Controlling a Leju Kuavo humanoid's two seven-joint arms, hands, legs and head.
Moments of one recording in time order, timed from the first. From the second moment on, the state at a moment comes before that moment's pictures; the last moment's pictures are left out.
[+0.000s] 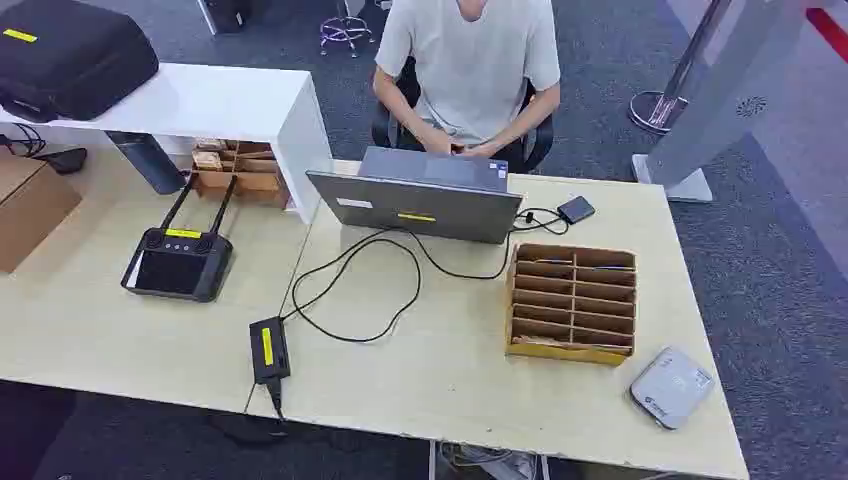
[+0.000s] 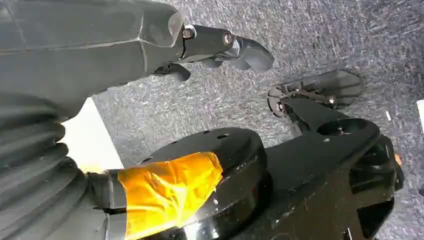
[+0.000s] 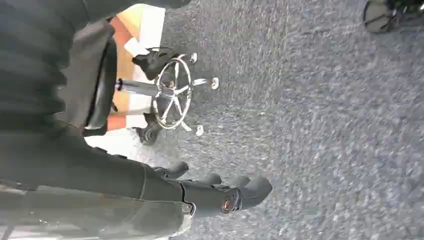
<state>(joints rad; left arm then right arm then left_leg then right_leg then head) -0.04 0.09 -1.00 -0.30 0.90 0.15 0.06 0.06 -0.10 -0.84 -0.14 1.04 -0.02 -0.07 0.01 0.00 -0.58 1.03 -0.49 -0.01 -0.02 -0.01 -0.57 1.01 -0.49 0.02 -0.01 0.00</state>
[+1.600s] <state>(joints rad) -0.05 0.12 -1.52 -0.23 1.20 0.08 0.01 -0.01 -0.66 -1.49 -0.62 0.71 -0.11 -0.10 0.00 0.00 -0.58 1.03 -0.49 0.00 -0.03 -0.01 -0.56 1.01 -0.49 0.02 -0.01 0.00</state>
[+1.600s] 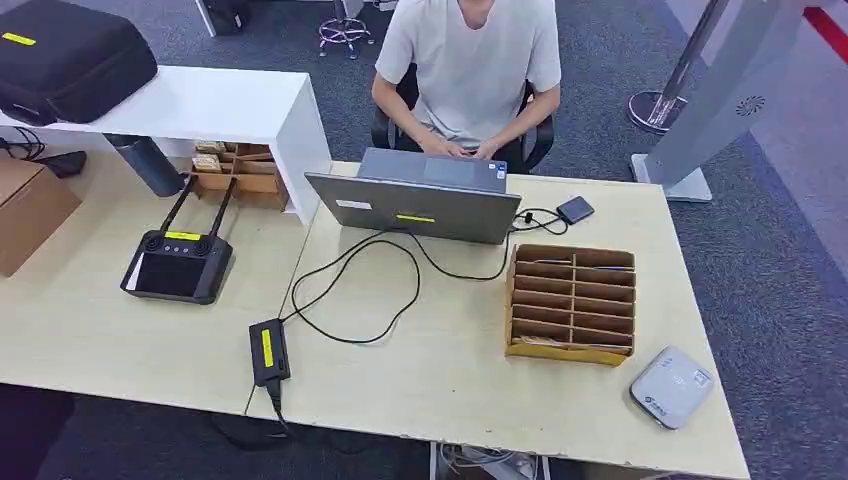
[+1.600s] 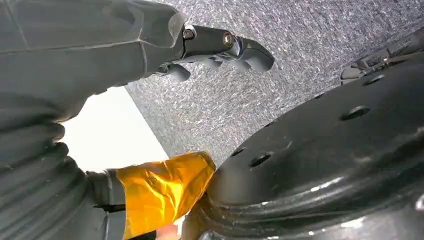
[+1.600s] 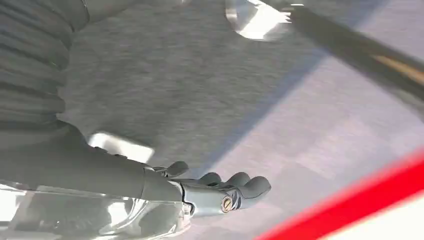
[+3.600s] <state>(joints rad) -0.07 0.08 -1.54 -0.20 1.05 0.06 0.04 -0.72 -0.69 0.19 -1.30 0.79 -0.08 0.03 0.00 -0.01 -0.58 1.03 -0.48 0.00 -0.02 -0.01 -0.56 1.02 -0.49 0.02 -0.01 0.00</state>
